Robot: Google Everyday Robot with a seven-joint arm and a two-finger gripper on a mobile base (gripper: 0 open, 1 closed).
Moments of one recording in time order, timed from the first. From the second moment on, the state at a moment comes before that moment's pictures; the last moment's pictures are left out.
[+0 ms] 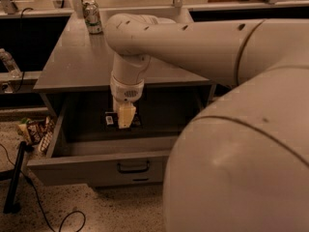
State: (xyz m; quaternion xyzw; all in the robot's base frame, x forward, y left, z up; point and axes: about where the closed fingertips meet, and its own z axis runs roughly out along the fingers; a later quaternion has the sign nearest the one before) arm 0.562 0.095 0.765 -0.81 0.57 0.08 0.09
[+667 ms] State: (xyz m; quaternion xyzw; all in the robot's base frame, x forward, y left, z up) arm 0.595 0.091 0.700 -0.81 0.58 0.04 0.09
